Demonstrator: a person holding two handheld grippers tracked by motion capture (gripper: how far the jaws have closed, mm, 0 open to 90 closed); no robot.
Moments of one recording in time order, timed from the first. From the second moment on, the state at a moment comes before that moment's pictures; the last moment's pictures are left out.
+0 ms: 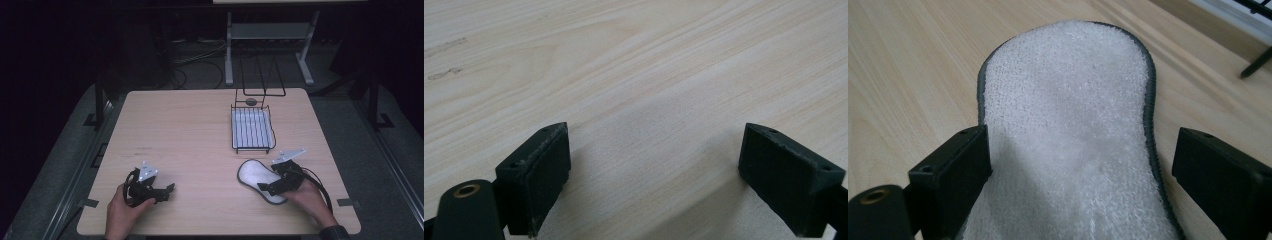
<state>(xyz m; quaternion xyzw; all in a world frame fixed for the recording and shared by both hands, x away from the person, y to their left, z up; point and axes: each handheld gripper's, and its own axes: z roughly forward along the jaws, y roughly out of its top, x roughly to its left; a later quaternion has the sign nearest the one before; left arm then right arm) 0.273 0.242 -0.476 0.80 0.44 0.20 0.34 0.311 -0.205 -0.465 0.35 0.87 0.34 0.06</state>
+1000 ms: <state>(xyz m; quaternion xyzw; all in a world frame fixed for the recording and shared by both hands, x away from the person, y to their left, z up) 0.273 0.242 -0.476 0.80 0.44 0.20 0.34 0.309 -0.200 -0.465 0.34 0.88 0.33 0.05</state>
